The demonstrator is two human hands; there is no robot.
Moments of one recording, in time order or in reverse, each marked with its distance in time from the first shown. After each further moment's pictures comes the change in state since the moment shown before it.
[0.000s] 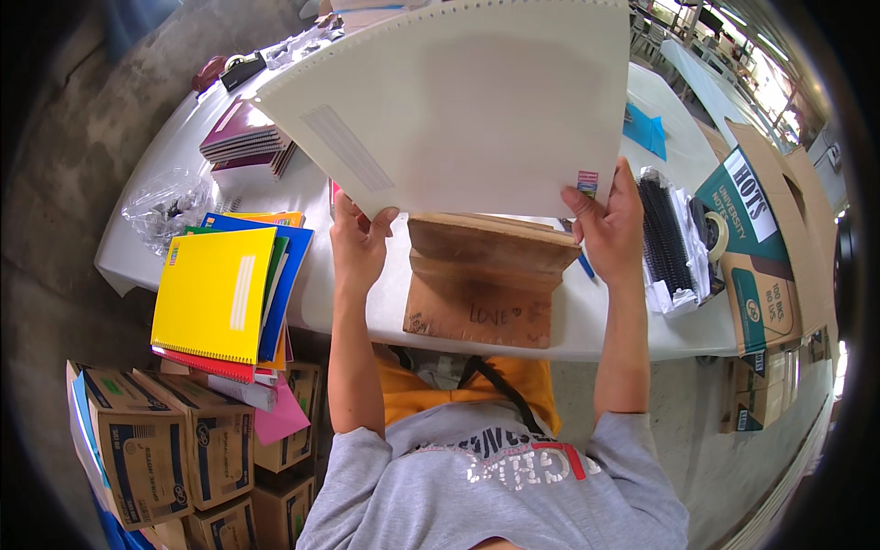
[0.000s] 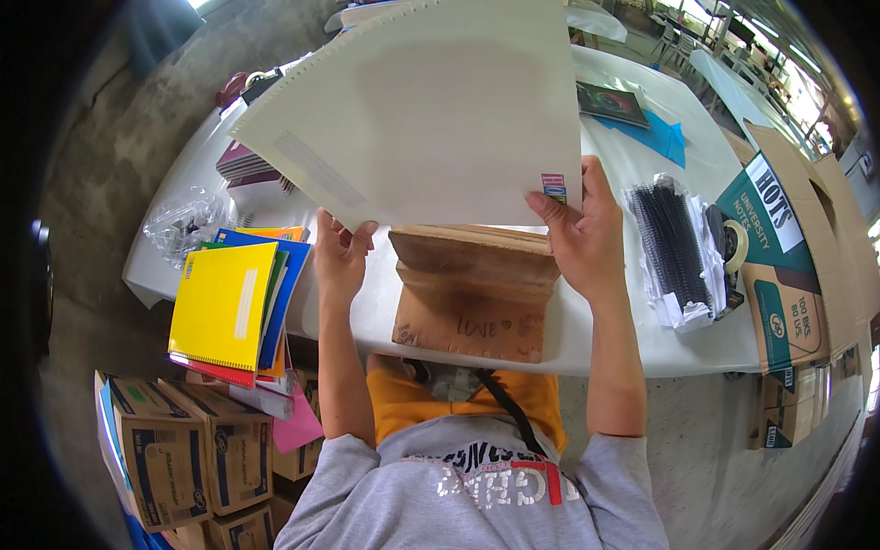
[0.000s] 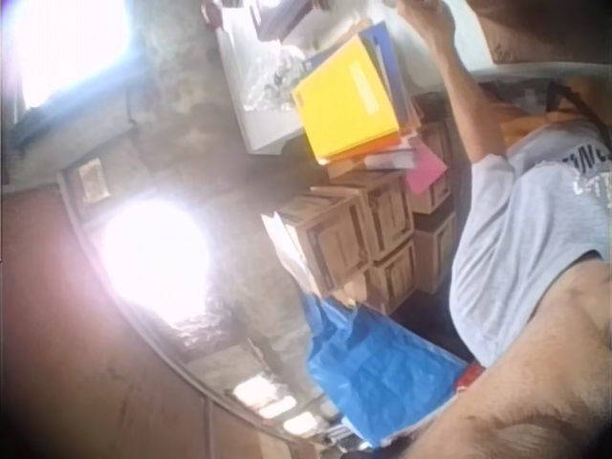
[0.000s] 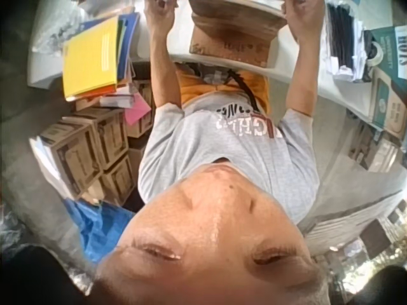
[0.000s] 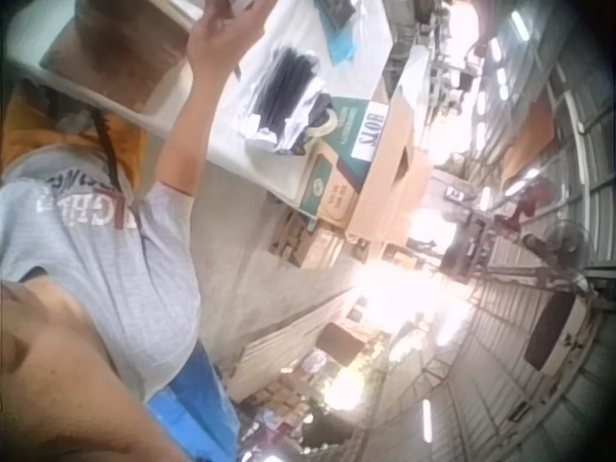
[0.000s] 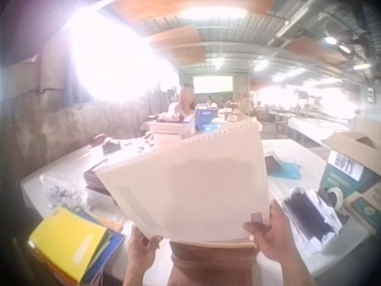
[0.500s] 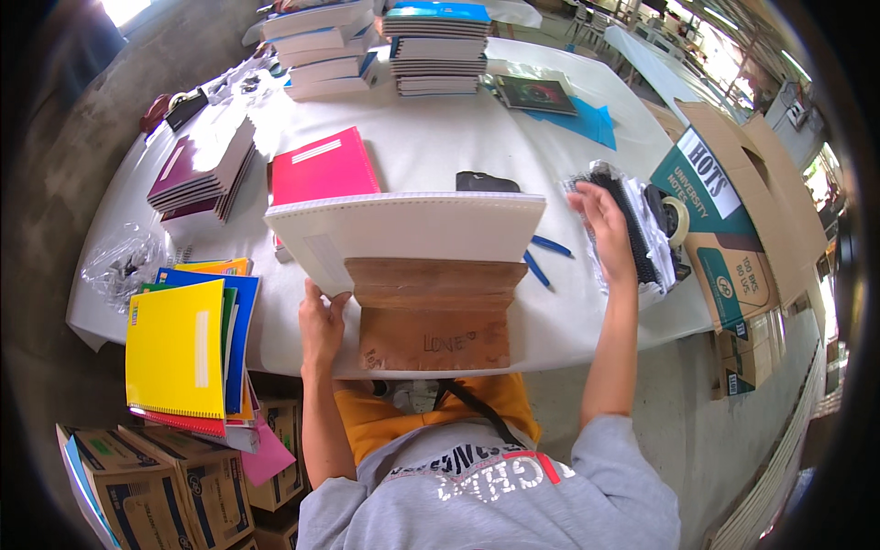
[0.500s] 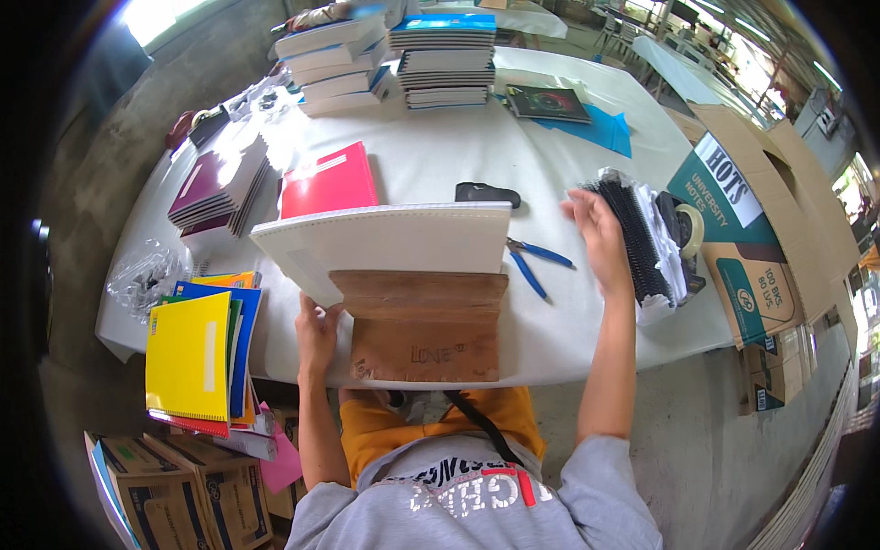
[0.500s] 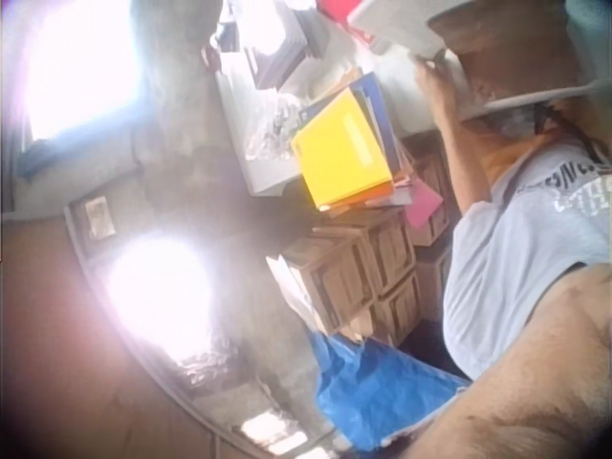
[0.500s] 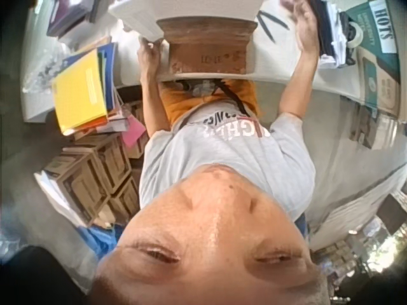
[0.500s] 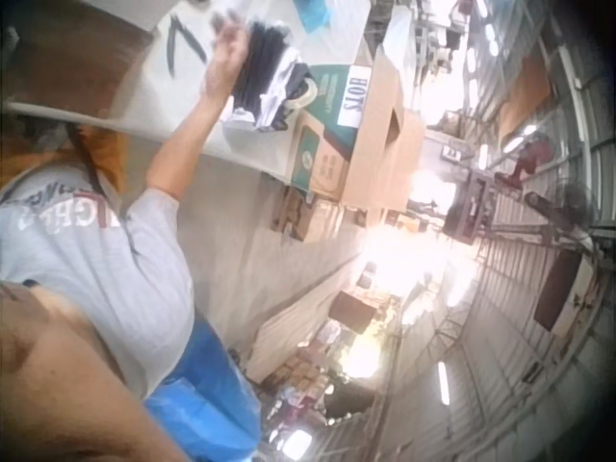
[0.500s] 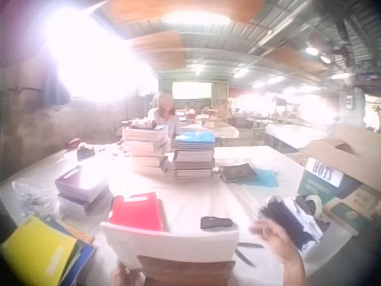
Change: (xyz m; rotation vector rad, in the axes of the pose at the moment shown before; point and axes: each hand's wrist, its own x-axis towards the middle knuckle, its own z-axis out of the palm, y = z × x) left_hand -0.049 -0.067 -0.013 0.358 -0.112 -0.062; right_hand 0.002 0.095 -0.100 0.016 0.087 0.305
